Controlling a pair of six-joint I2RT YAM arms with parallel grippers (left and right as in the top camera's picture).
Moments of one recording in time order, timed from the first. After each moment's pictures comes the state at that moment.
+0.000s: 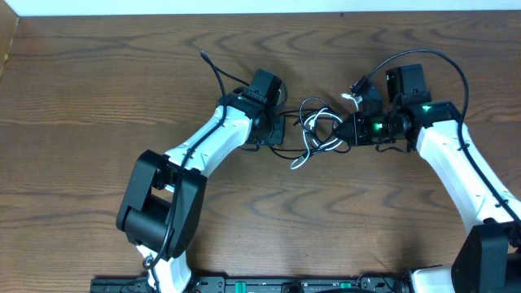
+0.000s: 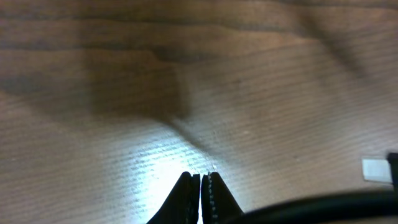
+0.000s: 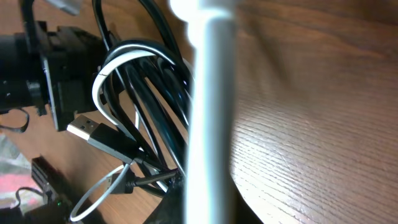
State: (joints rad) left arm -0.47 1.92 1.32 -0.66 0.16 -0.33; right arm 0.15 1.58 1.15 -0.76 -0.55 0.13
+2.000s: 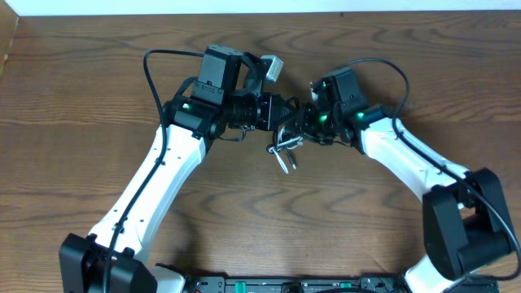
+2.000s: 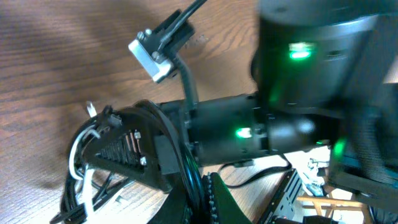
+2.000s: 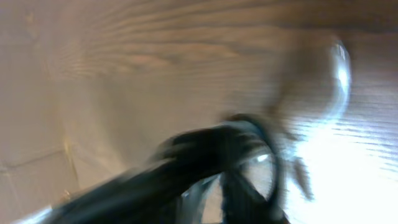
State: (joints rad) left arm -0.37 1.54 1.32 -0.60 0.71 -0.31; right arm 0.41 1.79 1.15 -0.36 -0.50 0.80
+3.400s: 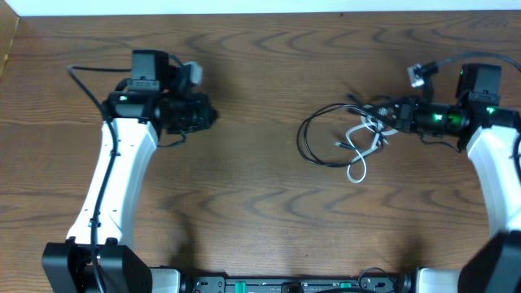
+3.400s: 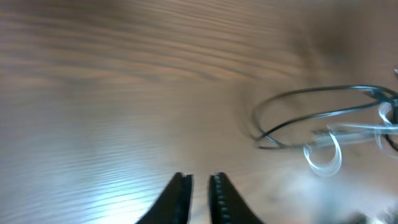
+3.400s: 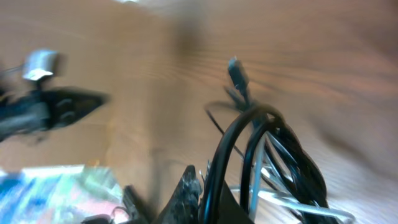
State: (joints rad) left arm -0.06 1.54 1.31 -0.89 0.50 -0.19; right arm -0.14 1.50 1.15 -0.66 -1.05 0.13
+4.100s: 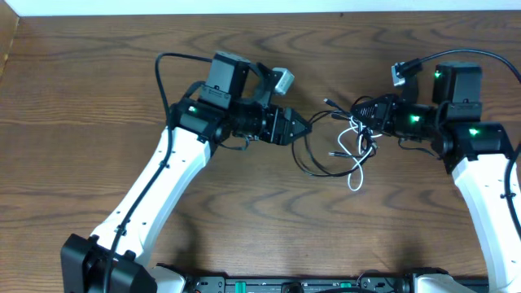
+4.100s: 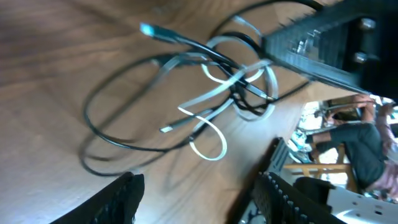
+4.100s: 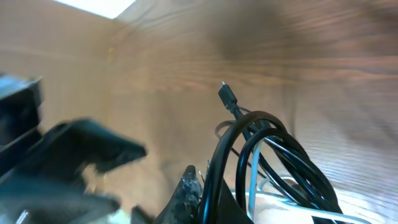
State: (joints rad) left arm -0.43 1.54 1.31 -0.67 0.78 -0.24; right arm 0.07 1.33 1.15 -0.66 -0.69 0.51
